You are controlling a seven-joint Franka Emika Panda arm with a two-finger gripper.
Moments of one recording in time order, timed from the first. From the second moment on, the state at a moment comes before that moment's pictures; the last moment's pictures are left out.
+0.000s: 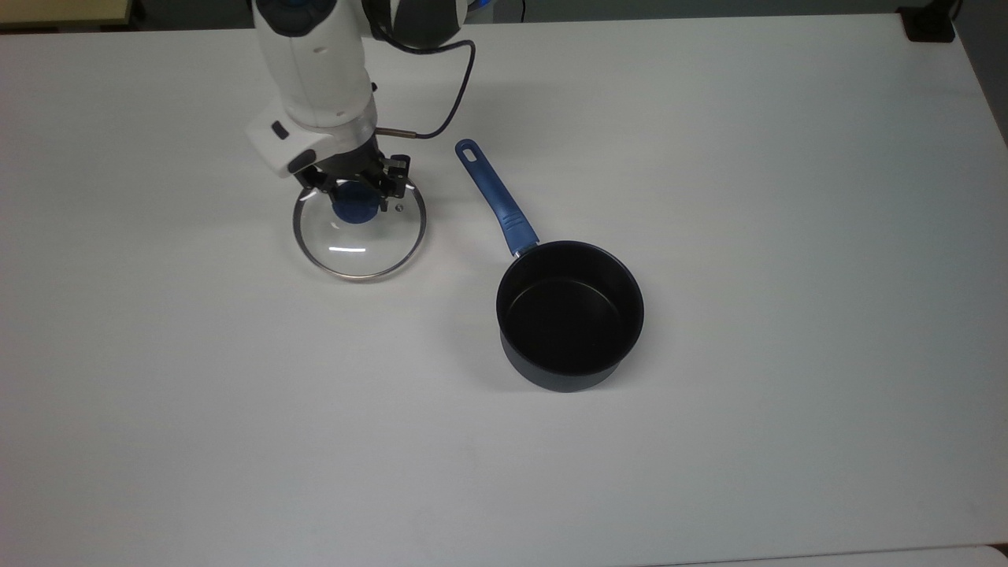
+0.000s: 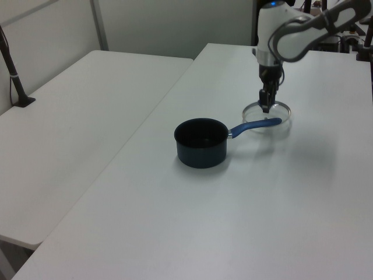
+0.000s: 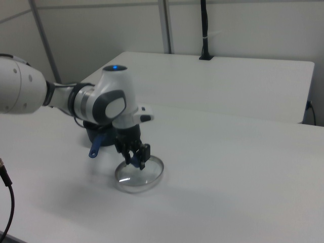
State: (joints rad) arm -0.07 0.21 -0.02 -2.01 -0.04 2.20 -0.01
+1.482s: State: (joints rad) arm 0.08 -0.02 -0.01 -1.75 -0.04 1.72 0.05
